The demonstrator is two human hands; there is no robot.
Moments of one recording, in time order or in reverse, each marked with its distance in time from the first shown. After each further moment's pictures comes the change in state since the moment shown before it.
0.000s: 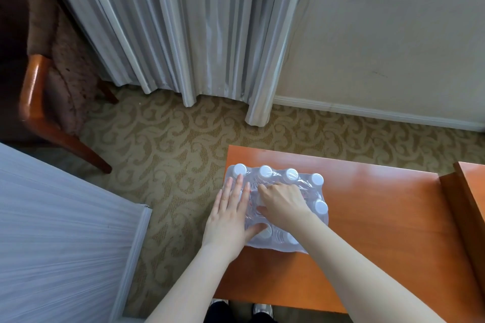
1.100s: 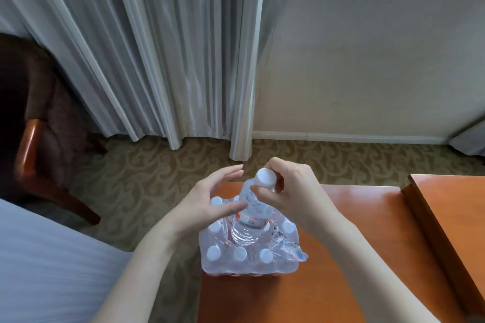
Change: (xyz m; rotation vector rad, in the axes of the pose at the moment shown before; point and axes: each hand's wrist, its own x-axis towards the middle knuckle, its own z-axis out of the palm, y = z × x) left_hand -0.005 0.028 -0.197 -1.014 -0.097 0.195; right_hand -0.103 0.032 -0.162 0.645 0.595 0.071
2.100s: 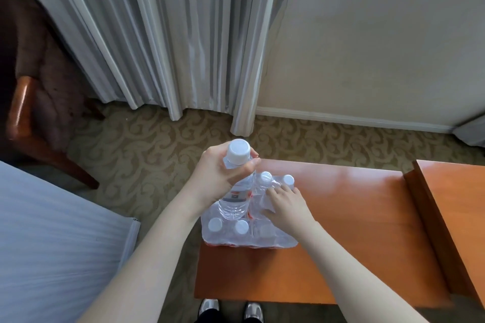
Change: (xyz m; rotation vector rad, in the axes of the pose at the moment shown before) left_hand 0.015 -0.008 0.017 -0.021 0.275 0.055; right_hand -0.041 0.118 0.132 -0.543 -0.425 0.079
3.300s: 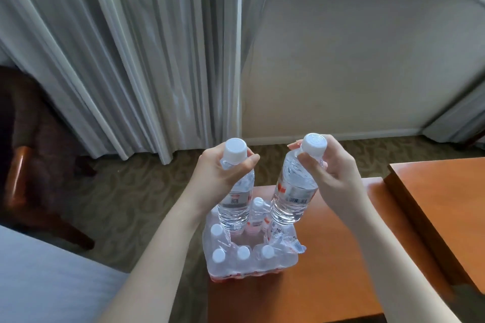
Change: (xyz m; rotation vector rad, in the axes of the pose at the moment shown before) left_hand -0.001 0.085 -0.014 -0.062 -0.030 0.139; right_hand -0.081 -0.011 -0.204 1.091 0.696 0.038
